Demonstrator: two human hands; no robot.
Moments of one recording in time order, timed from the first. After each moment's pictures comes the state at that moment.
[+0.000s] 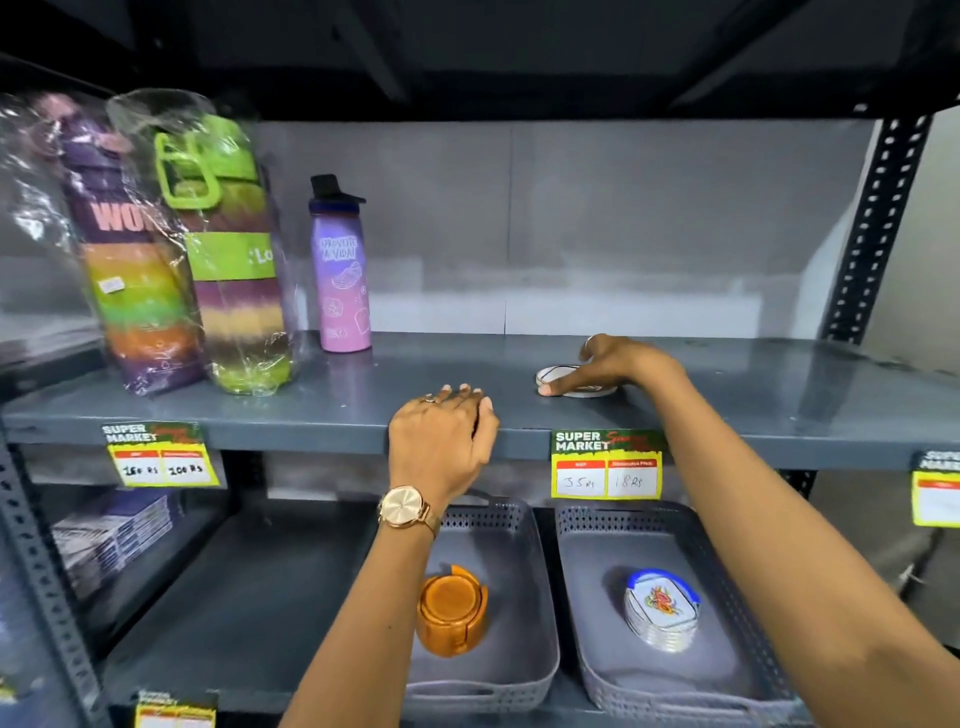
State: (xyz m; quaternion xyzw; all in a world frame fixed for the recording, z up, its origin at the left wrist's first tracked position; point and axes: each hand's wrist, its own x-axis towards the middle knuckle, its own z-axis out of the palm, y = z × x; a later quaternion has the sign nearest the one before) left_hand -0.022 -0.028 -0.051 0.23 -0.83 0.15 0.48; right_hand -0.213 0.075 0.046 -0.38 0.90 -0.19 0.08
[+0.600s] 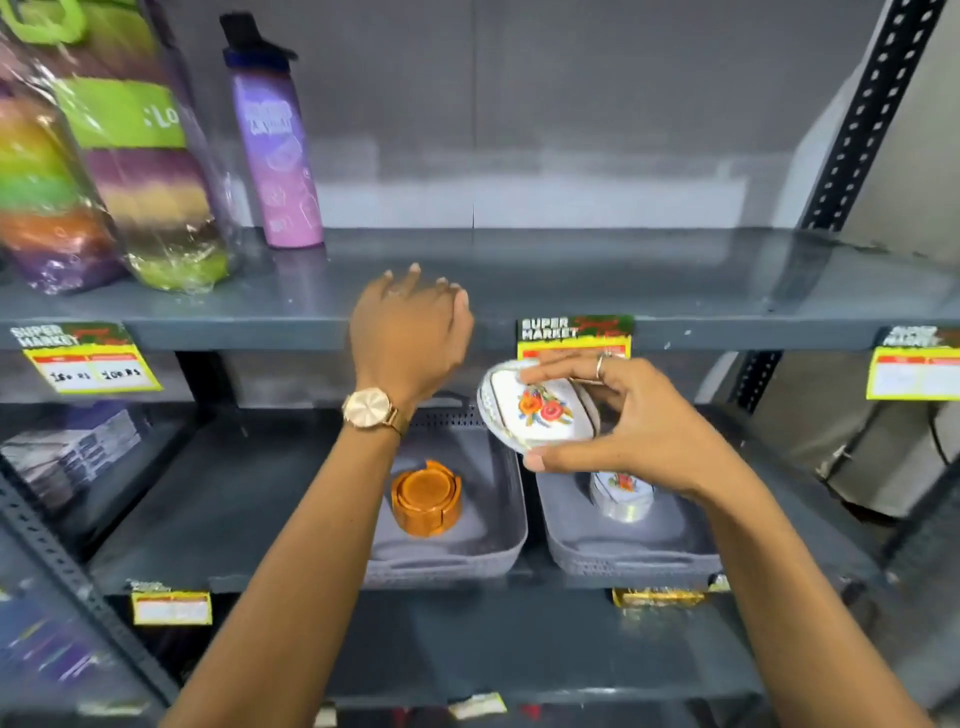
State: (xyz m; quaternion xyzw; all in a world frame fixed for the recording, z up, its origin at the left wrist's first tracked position) left_hand -0.031 -0.031 -0.064 0.17 -0.78 0.24 0.55; right_hand -0.097 0.202 -0.047 -0.52 0.70 -0.47 0.15
